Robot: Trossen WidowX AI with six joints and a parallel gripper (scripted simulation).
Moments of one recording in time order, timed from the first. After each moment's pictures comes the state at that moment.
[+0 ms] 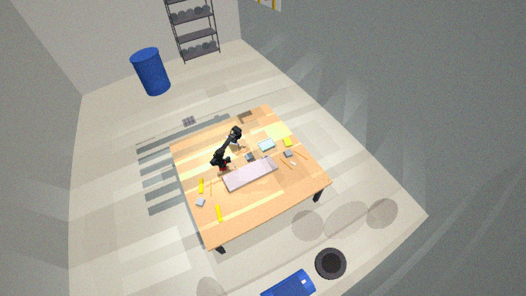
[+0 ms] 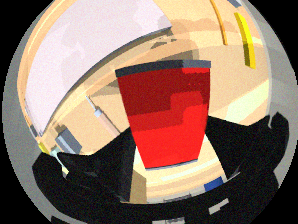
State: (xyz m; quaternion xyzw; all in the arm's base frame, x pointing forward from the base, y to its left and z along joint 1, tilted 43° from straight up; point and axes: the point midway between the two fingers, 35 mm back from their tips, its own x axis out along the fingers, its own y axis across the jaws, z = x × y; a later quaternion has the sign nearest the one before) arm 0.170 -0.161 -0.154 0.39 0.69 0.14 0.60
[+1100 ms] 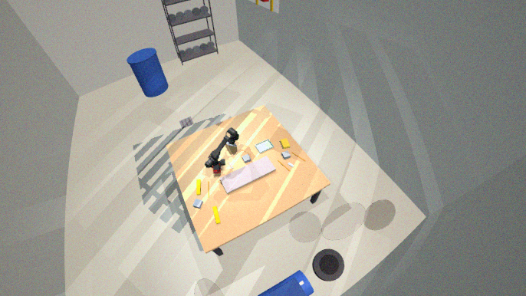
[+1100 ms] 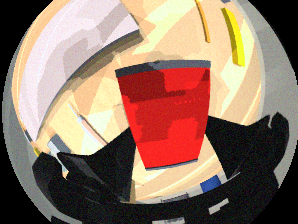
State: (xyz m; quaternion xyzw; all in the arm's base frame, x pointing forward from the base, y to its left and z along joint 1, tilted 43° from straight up) arm 0.159 -0.184 -0.176 0.36 0.70 0.11 0.60
